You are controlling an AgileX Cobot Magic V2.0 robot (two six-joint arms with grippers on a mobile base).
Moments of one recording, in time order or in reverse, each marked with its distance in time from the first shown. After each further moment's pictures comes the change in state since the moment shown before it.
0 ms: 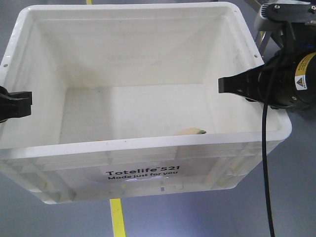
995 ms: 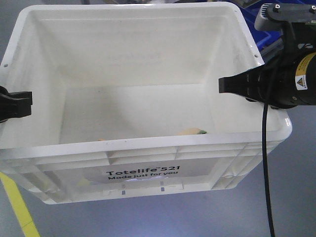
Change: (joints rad) left arm 0.000 0.000 0.000 0.000 0.000 0.000; right arm 0.000 0.000 0.000 0.000 0.001 0.000
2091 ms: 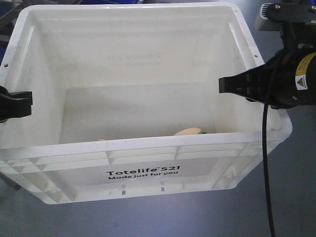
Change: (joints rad) left arm 0.000 0.000 0.000 0.000 0.000 0.000; right arm 0.000 0.000 0.000 0.000 0.000 0.000
